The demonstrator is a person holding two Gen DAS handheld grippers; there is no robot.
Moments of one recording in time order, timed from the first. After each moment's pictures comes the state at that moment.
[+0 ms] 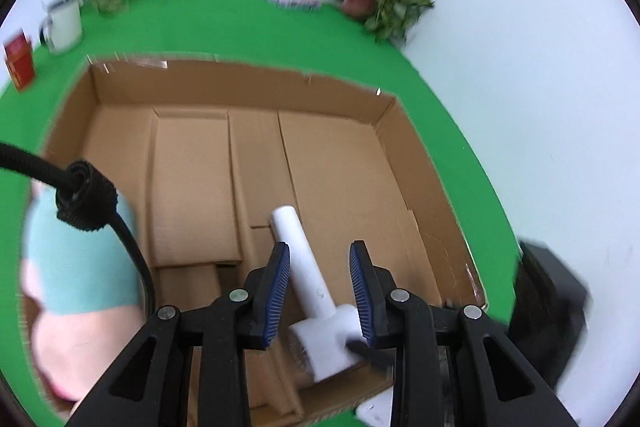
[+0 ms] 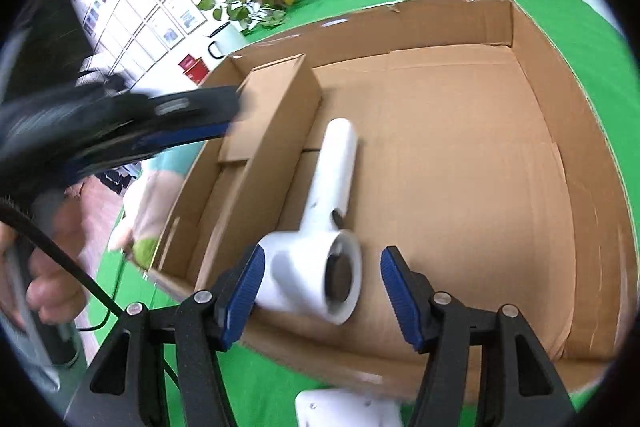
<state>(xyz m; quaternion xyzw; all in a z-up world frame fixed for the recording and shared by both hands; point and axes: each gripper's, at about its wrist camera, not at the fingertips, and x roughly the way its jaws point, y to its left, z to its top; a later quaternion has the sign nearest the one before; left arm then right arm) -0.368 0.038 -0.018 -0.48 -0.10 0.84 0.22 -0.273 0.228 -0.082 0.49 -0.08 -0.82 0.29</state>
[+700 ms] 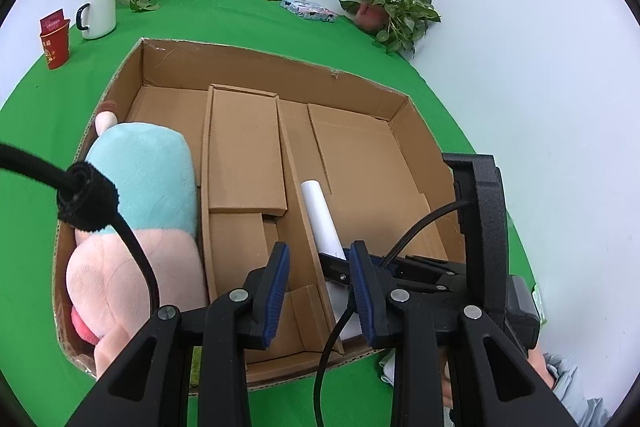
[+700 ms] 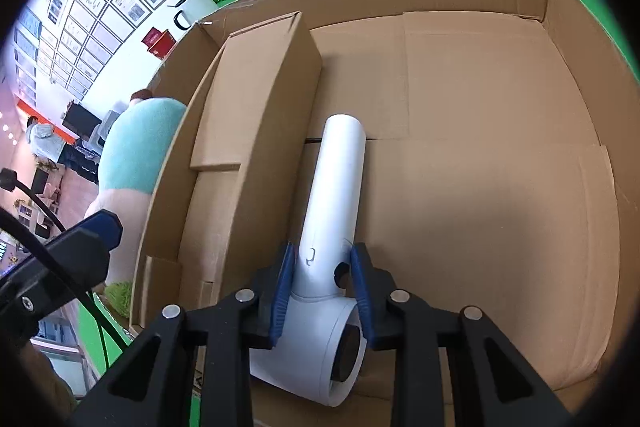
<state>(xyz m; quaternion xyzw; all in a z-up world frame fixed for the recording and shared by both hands) -0.312 -0.017 -0.021 -0.47 -0.13 0.85 0.20 -0.304 0.177 -0.107 0.55 -0.05 -0.80 0.24</state>
